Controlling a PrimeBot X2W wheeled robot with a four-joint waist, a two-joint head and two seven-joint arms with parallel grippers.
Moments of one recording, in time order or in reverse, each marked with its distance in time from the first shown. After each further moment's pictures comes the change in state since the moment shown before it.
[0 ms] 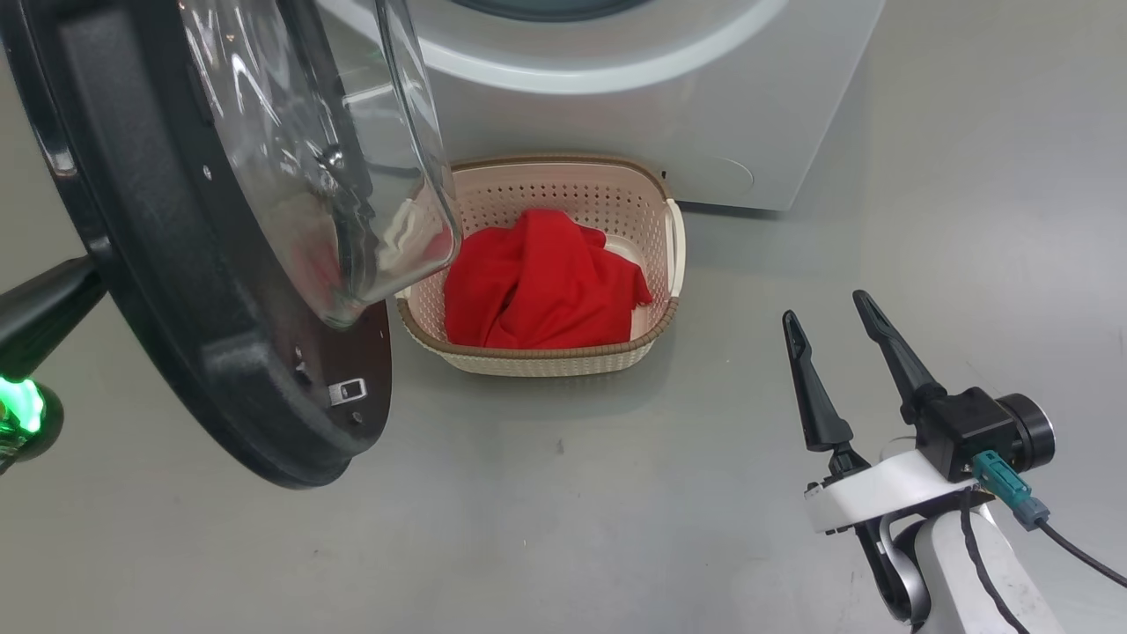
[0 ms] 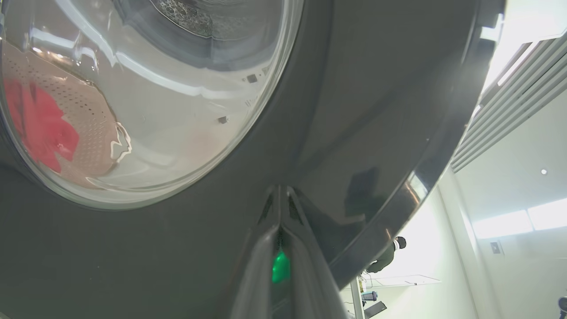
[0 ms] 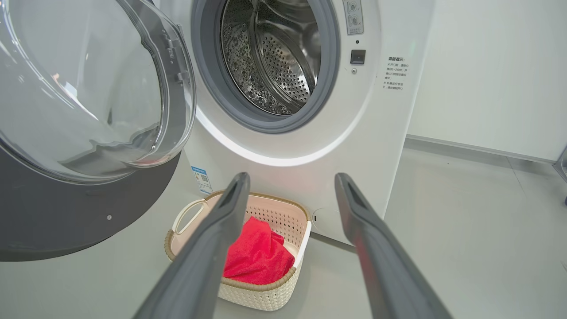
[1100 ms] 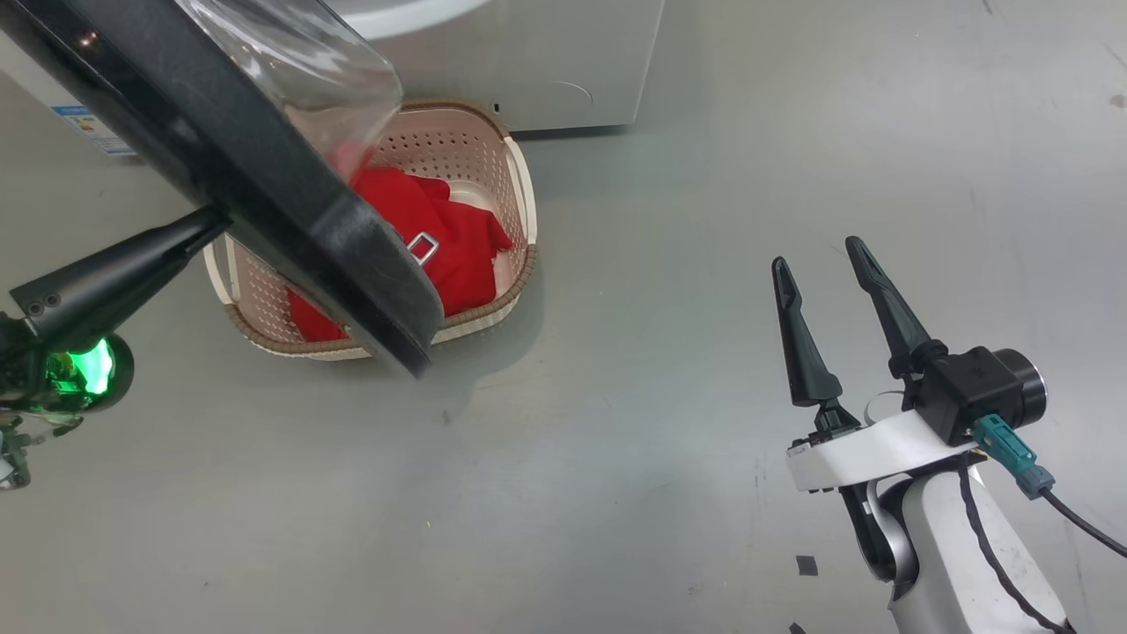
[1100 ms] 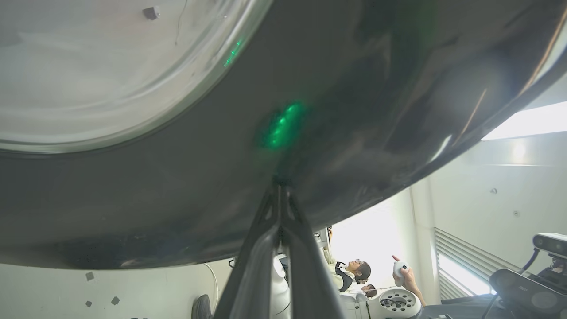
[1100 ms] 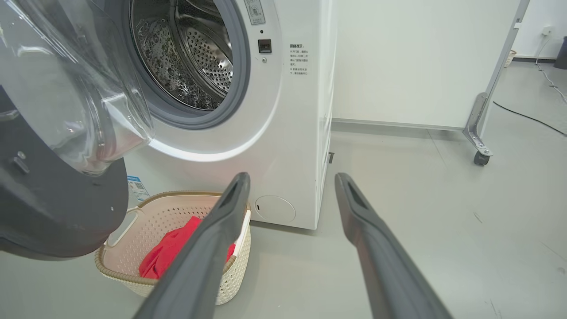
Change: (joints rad) left arm -0.045 -0.045 -0.057 -0.194 -0.024 0.035 0.027; right arm -0.075 0.013 0.029 -0.034 0.045 -0.027 0.000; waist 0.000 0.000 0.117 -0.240
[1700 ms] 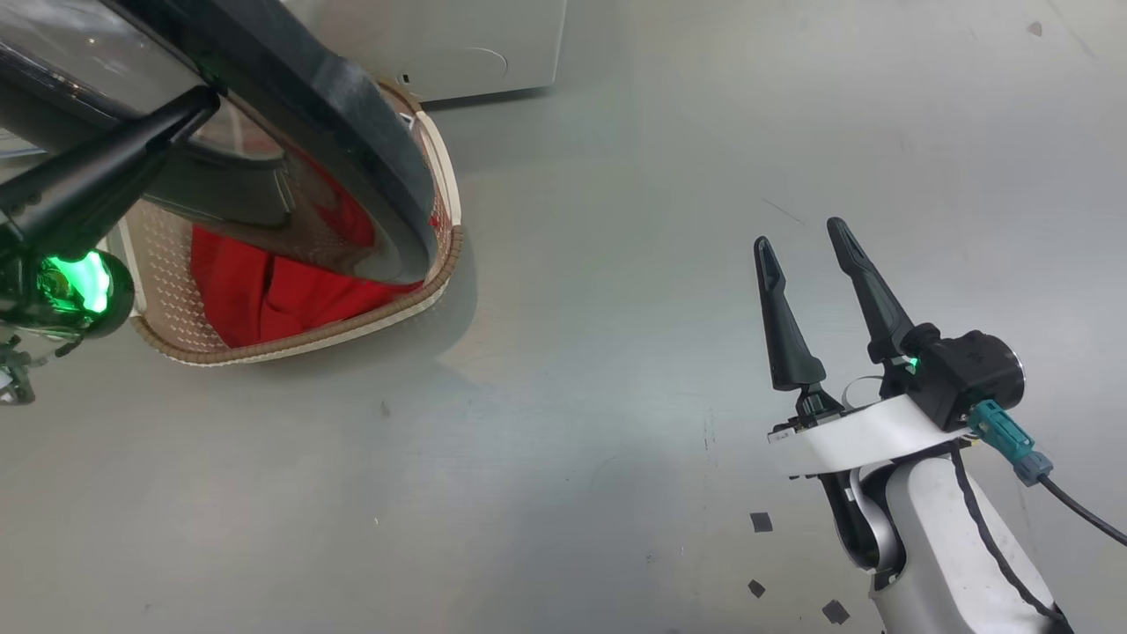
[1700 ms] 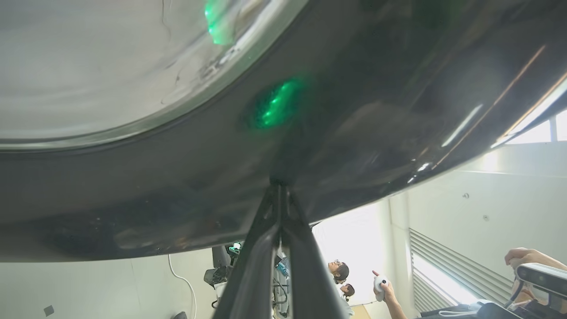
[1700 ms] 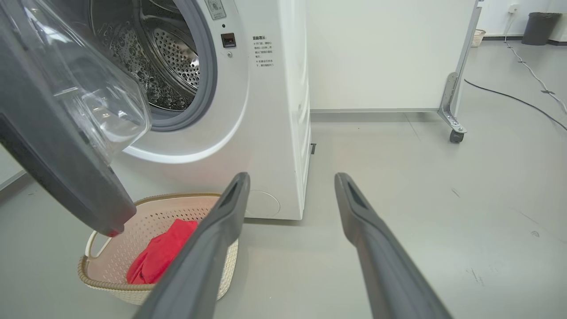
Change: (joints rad) left arm -0.142 -0.042 -0.023 0.027 0.010 0.069 -0.091; right arm -0.032 0.001 0.054 -0.018 0.084 -0.025 0.000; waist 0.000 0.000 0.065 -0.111
